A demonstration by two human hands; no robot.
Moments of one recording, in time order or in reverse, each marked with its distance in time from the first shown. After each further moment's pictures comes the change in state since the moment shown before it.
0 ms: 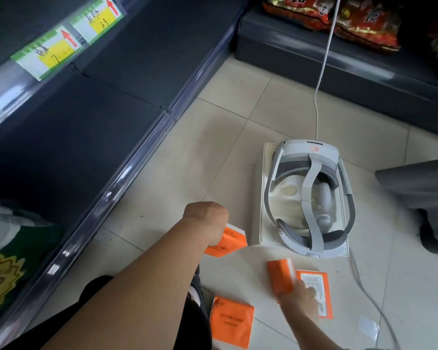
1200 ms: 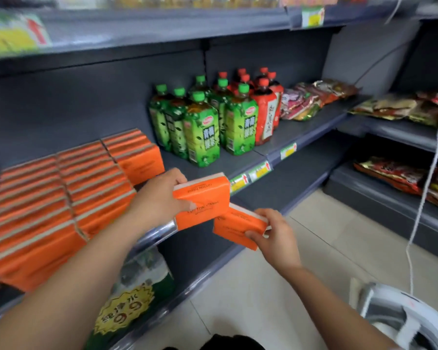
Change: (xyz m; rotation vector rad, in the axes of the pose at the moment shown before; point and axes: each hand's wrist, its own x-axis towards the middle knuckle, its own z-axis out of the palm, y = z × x) left_hand -0.279 -0.232 -0.102 -0.740 0.978 -0.468; right_hand -0.257 -0.337 -0.183 0.529 0.056 -1.592
